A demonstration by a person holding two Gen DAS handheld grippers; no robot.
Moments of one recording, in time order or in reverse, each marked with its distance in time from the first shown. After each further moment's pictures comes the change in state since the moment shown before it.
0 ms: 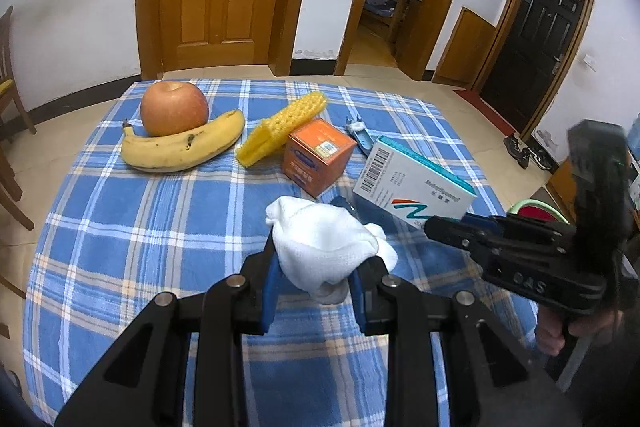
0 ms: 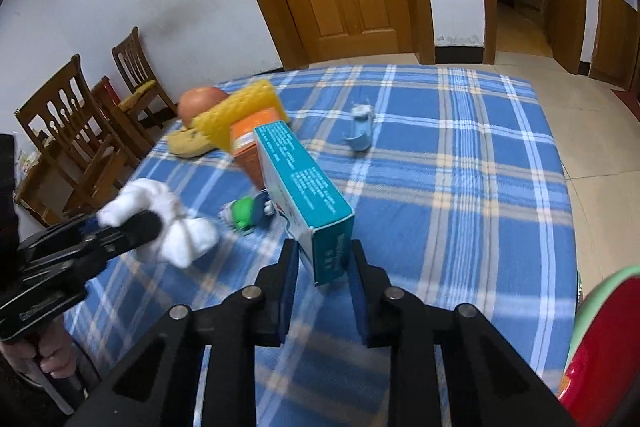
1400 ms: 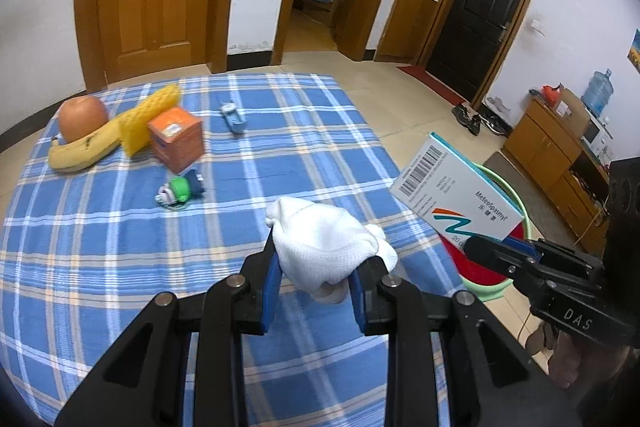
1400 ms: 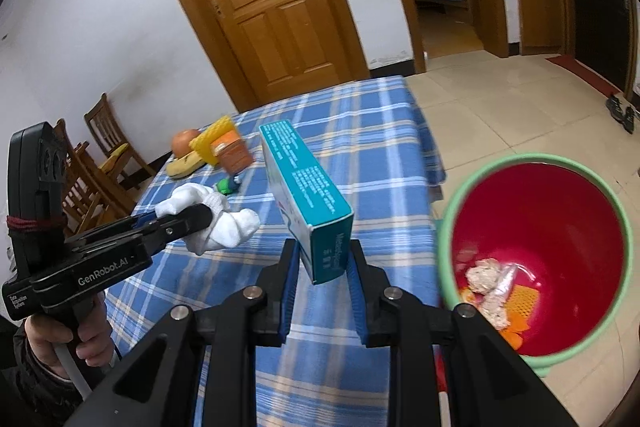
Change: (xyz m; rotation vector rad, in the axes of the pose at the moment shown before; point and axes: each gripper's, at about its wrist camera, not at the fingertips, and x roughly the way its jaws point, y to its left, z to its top) left arm -0.022 -0.110 -0.027 0.129 0.043 -0.156; right arm -0.137 -0.034 -0.092 0.203 -0.164 -0.119
